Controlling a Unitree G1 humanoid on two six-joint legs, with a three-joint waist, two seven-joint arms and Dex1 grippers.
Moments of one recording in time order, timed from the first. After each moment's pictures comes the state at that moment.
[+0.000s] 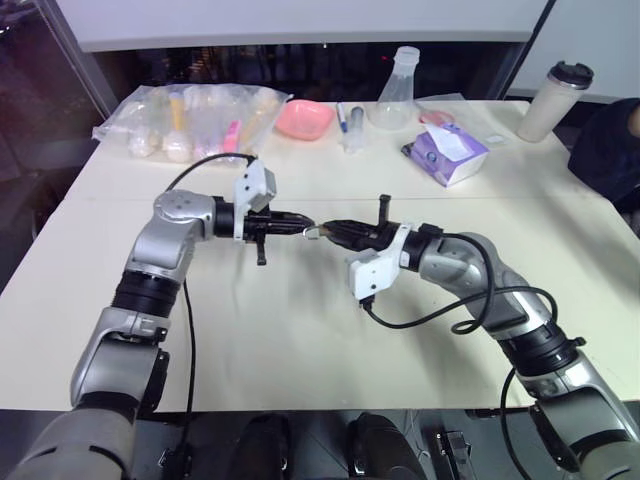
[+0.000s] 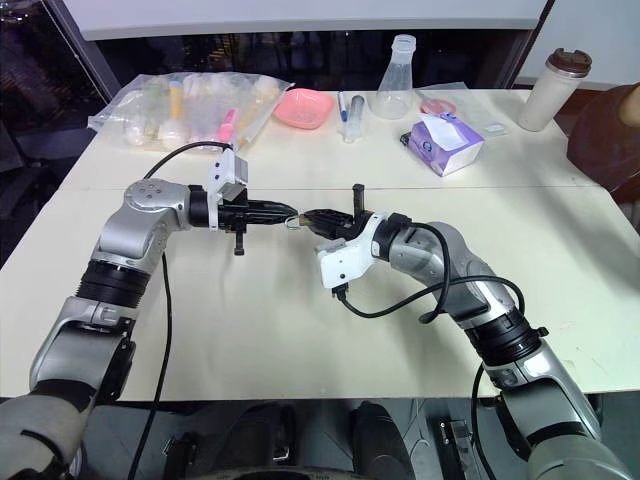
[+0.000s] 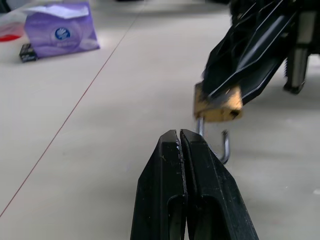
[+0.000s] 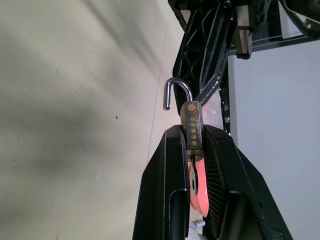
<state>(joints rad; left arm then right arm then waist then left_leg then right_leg) -0.83 0.49 -0.13 0.37 -0.28 0.26 -1.27 -0.59 -0.60 0.33 -0.08 -0.50 -0.37 0.63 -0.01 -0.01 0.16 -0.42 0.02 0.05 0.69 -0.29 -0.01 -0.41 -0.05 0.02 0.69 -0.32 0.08</state>
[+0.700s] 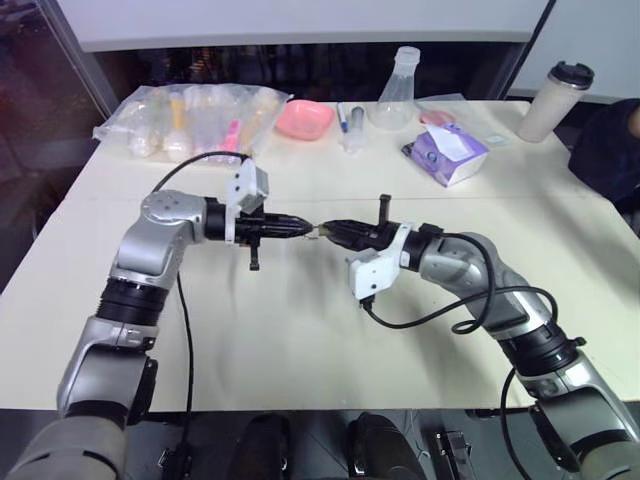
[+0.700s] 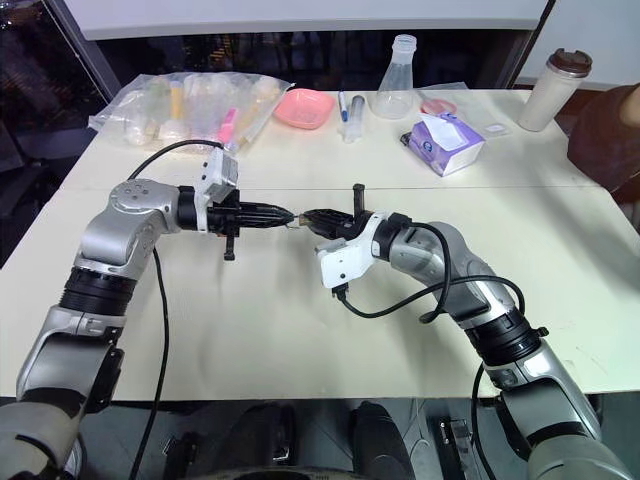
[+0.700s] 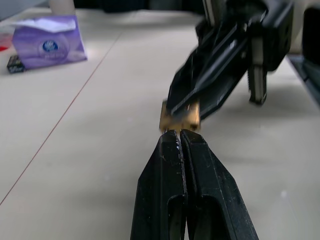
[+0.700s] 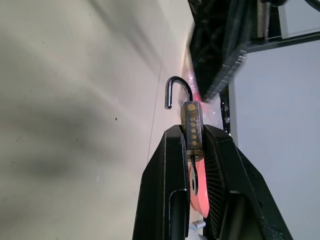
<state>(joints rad) -0.78 0.55 -0.13 0.23 -0.32 0.33 -1.30 -0.59 -0.60 0.33 -0.08 -0.50 -0.37 0.63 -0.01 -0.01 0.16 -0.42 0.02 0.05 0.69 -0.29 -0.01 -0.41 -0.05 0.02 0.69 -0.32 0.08</state>
